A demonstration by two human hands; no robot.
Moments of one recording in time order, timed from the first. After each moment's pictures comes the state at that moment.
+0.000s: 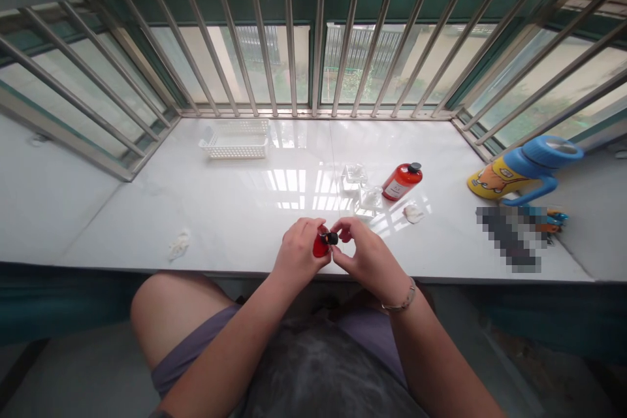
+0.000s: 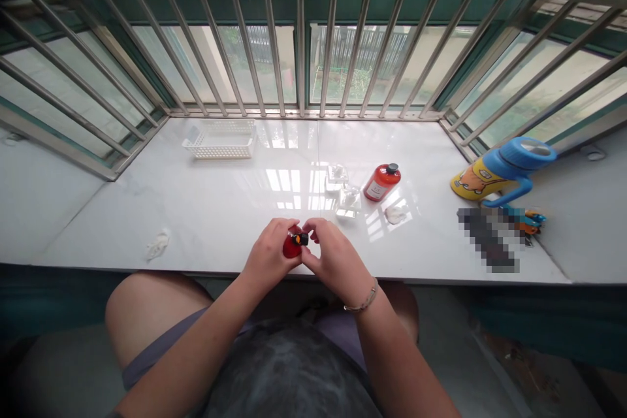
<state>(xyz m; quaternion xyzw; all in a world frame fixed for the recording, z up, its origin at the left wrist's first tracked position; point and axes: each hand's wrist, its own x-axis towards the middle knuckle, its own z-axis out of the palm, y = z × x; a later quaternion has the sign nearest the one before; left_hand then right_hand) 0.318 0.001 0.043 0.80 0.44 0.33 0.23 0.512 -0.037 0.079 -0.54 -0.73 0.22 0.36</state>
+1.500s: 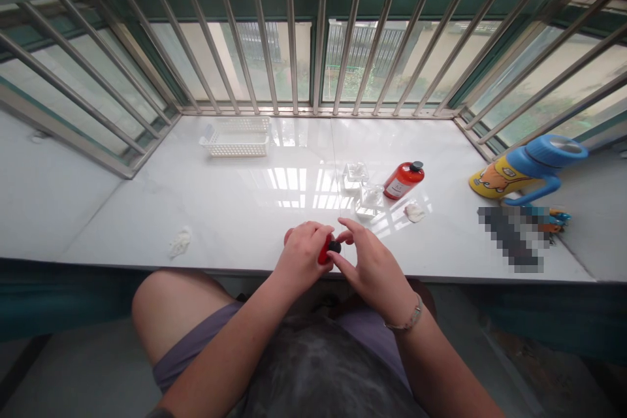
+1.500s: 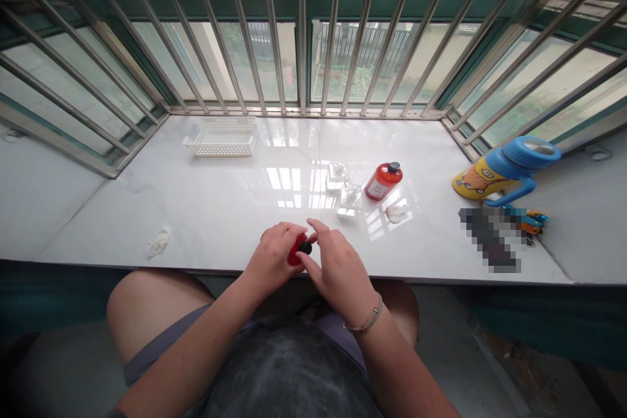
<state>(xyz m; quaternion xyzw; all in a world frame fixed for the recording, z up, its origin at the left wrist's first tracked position) 0.317 -0.006 0.045 0.85 0.41 0.26 0.22 0.507 -0.061 0.080 -0.55 -0.75 0.15 0.33</state>
